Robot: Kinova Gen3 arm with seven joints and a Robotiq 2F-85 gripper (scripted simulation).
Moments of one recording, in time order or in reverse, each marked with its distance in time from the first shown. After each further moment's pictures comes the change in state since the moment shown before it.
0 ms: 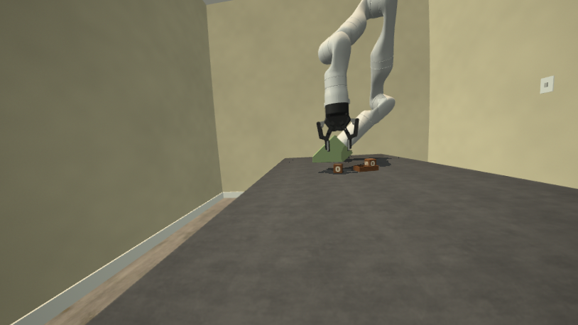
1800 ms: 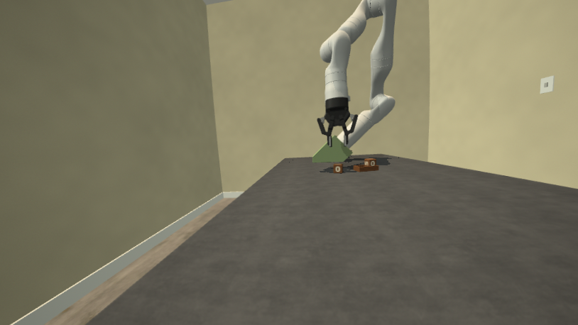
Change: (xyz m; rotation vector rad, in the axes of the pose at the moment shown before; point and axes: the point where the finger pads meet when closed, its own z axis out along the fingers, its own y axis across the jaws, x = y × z) arm 0.008 -0.002 -0.017 0.007 -0.069 0.026
